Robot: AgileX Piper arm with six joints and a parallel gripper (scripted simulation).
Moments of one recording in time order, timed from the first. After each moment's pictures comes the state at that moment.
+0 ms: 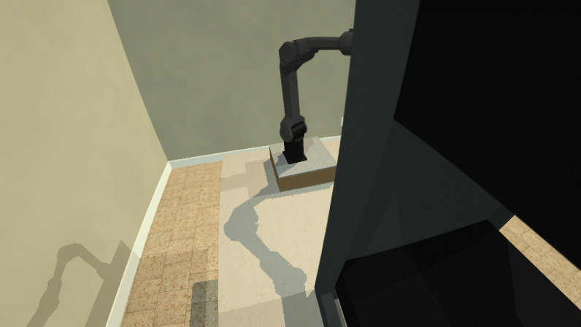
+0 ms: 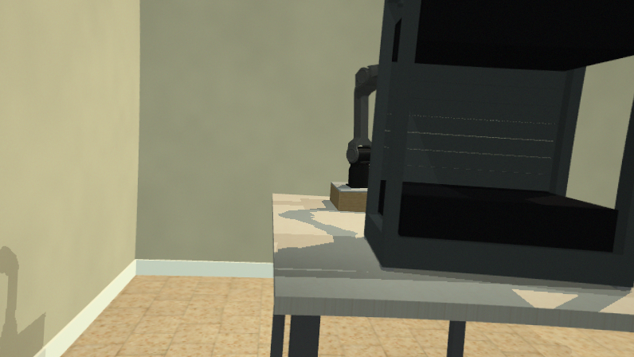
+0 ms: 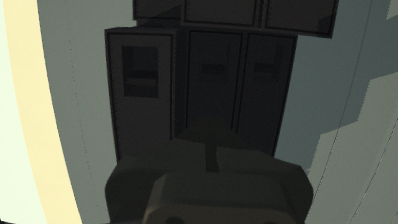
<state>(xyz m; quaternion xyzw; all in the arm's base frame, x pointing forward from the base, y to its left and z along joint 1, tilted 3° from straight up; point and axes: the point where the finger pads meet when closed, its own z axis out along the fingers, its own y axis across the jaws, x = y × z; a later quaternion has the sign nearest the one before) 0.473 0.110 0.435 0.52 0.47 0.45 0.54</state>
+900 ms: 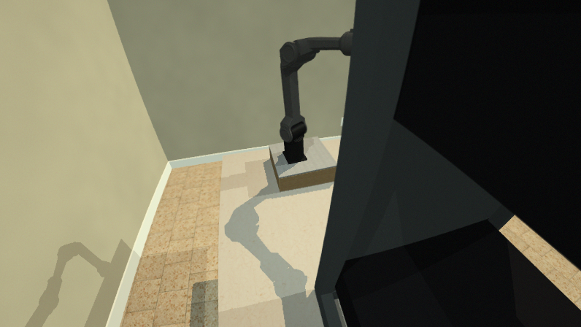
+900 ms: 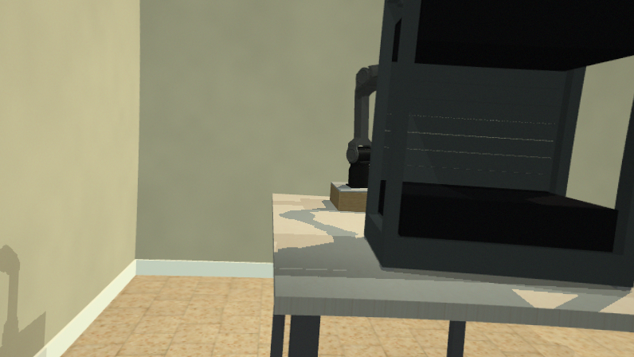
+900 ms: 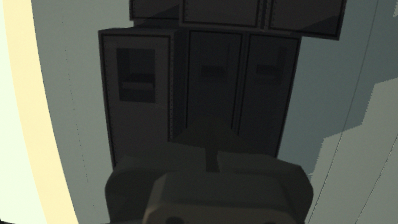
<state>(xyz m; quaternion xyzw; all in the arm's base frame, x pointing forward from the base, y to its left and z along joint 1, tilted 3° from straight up) 0.478 0.109 0.435 0.52 0.47 0.46 0.54</state>
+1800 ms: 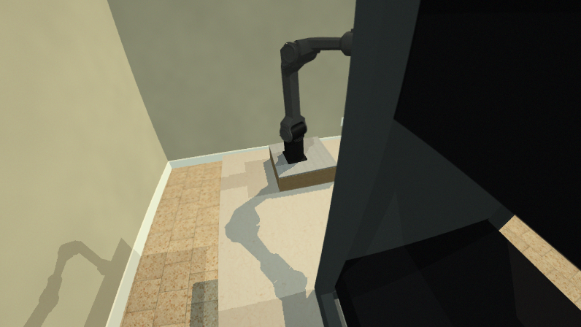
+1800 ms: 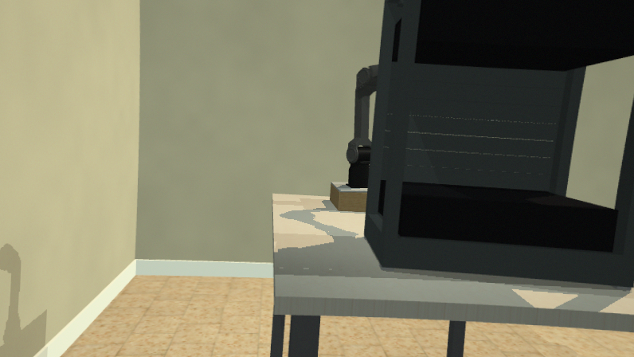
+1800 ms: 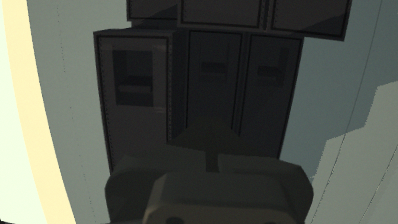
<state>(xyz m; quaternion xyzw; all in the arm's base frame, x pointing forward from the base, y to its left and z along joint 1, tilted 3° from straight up) 0.482 0.109 0.436 0.52 0.47 0.46 0.54</state>
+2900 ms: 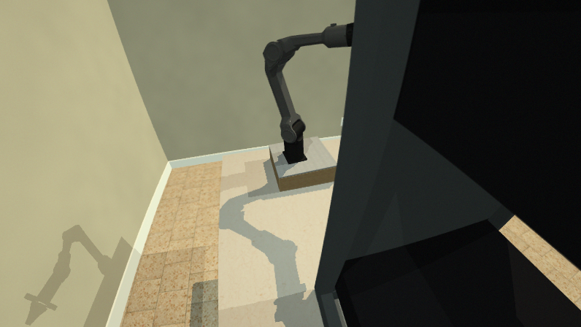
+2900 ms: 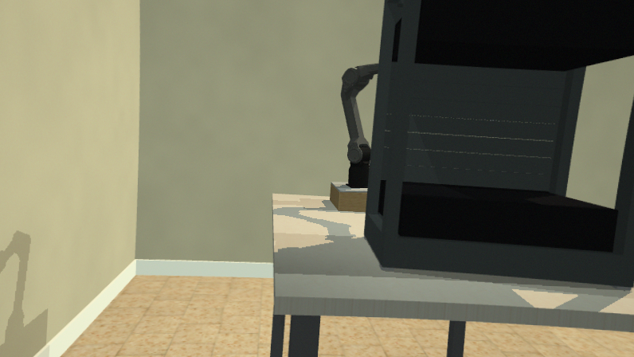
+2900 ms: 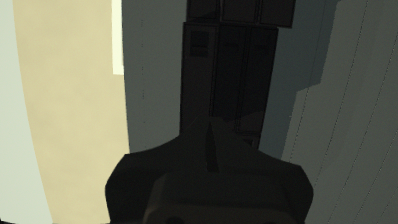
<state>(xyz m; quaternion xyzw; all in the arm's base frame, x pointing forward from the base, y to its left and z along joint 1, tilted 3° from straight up) 0.373 0.124 0.453 0.52 0.47 0.45 0.55</state>
